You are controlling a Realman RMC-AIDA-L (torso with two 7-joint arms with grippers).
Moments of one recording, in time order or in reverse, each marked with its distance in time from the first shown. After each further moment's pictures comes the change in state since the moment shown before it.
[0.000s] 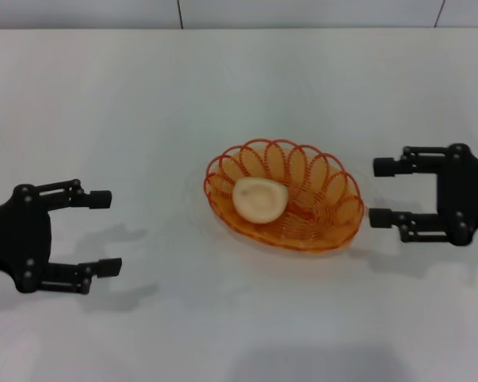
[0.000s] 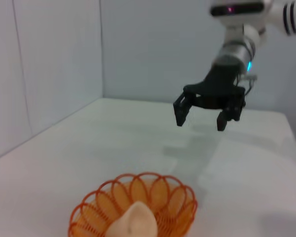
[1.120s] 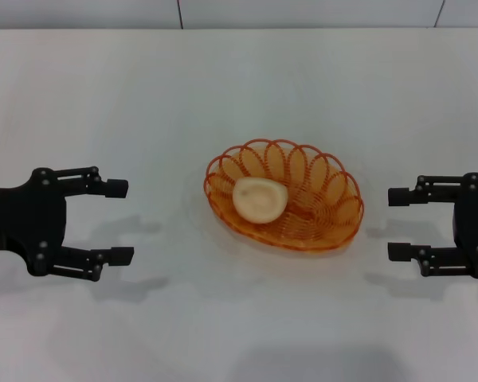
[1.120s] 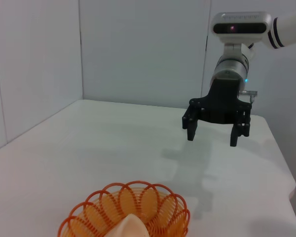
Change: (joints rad) left arm -0.088 0.026 0.010 -0.066 0.034 0.001 -0.014; right arm 0.008 -0.032 0.047 0.130 -0.044 -0.077 -0.147
